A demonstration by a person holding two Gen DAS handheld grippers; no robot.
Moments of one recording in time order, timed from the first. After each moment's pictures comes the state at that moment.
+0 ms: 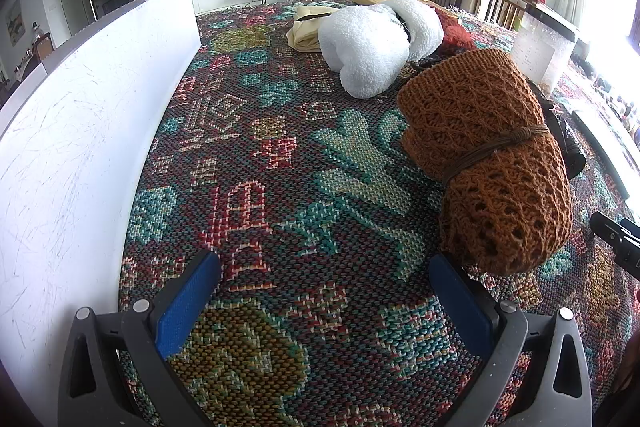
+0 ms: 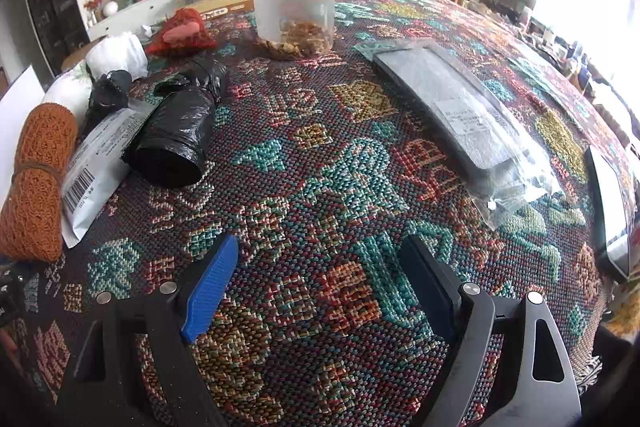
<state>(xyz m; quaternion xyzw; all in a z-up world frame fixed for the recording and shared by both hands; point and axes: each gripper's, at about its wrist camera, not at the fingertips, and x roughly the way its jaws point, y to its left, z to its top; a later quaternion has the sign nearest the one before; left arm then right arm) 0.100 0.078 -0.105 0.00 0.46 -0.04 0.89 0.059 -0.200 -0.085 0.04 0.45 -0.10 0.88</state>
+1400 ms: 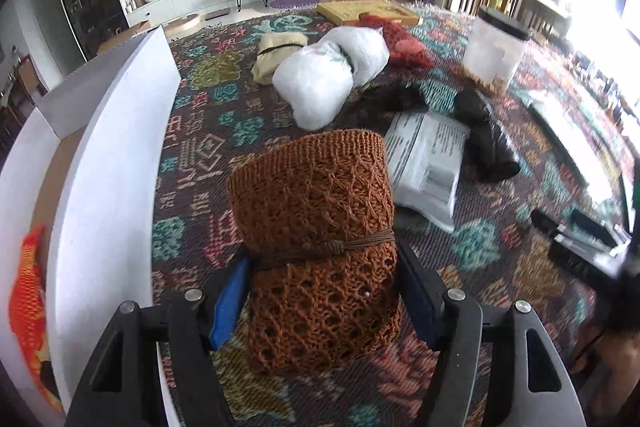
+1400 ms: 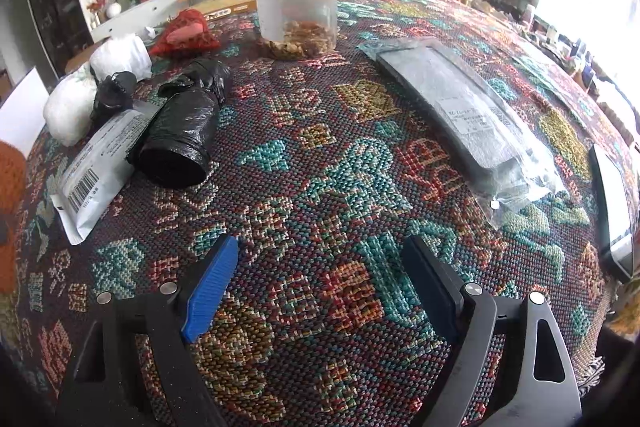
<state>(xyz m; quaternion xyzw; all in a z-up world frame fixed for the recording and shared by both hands) 0.086 0.046 -0.049 0.05 0.49 -0.06 0.87 0.063 -0.213 -0.075 0.07 0.45 -0.05 0.89</state>
